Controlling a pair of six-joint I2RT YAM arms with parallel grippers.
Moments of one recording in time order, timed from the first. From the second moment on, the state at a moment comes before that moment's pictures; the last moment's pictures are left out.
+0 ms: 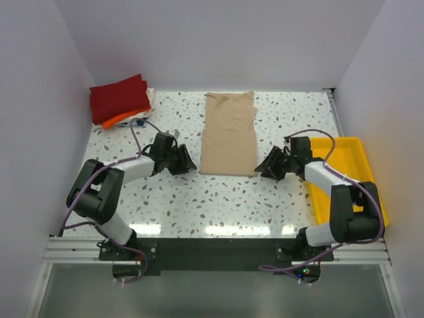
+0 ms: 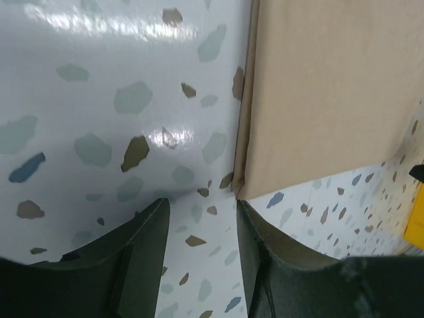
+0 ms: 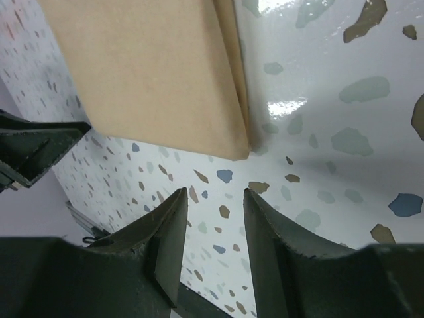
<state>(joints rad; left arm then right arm) -0.37 1.64 0.79 -0.03 0.26 -0.67 0.10 1.43 0.69 -0.21 -0.48 0.69</state>
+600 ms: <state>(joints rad) -0.43 1.65 0.71 0.12 0.35 -0.68 0.16 1.53 0.68 -0.16 -0.38 0.70</state>
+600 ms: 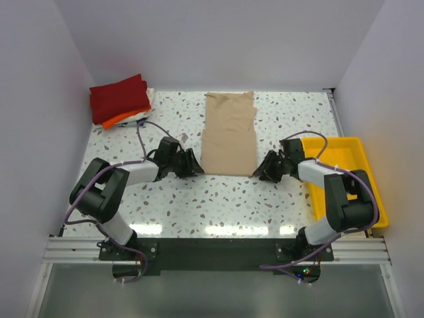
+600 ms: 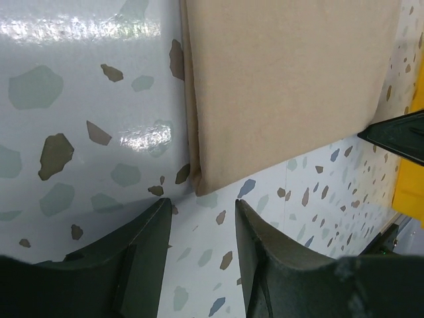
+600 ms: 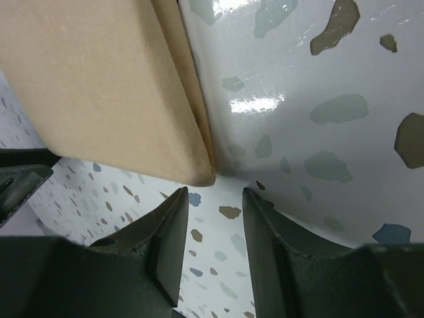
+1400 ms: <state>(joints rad) -0.50 1.72 0.76 0.16 0.28 -0.72 0.20 1.60 0.68 -0.02 -0.39 0.74</state>
